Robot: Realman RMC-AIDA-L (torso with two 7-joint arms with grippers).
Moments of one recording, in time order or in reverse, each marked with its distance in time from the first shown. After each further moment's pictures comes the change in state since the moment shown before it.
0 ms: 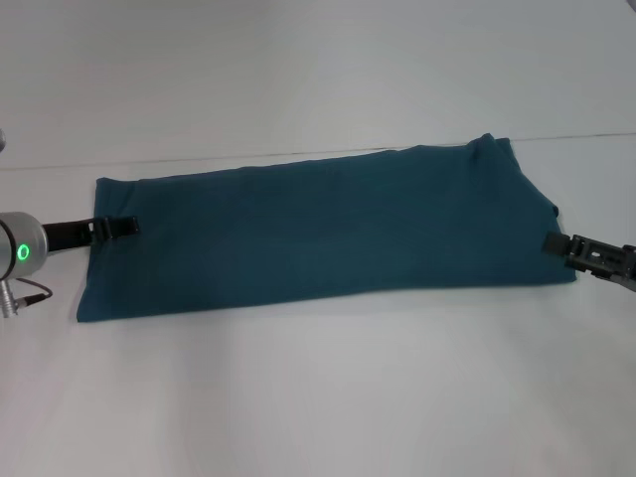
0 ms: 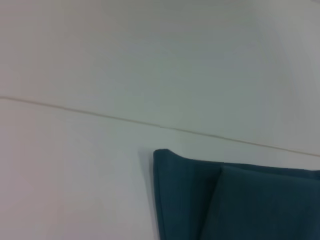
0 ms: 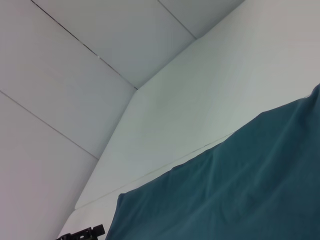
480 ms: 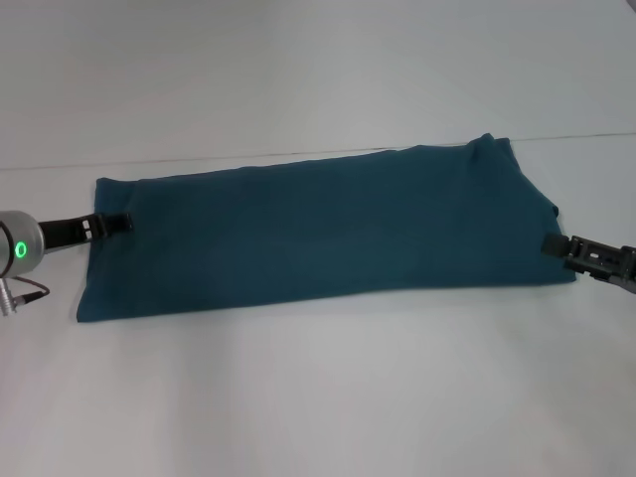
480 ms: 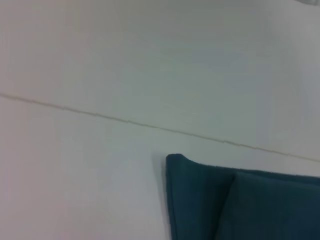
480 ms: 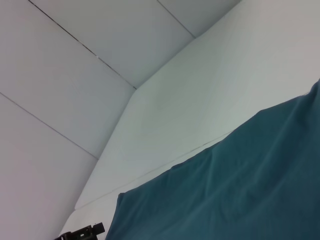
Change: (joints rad) left arm -0.002 0.004 0.023 -0.012 0.003 -0.038 -0.038; right arm 0.001 0.000 -0.001 0.005 -0.001 0.002 0.003
